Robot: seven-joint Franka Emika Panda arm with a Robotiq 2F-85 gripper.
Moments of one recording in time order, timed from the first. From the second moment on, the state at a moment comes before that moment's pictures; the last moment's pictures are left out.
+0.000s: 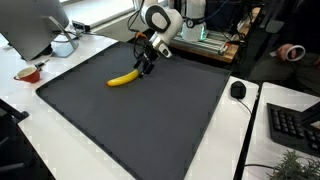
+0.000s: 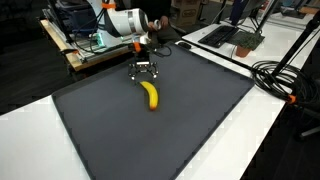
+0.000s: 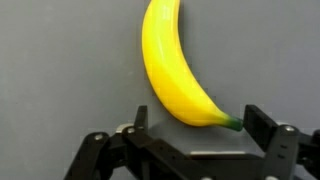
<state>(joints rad) -0.05 0.41 -0.02 -2.46 -2.51 2.56 -0.20</state>
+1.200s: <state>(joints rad) -0.04 0.42 0.00 -2.44 -2.51 2.56 -0.20</state>
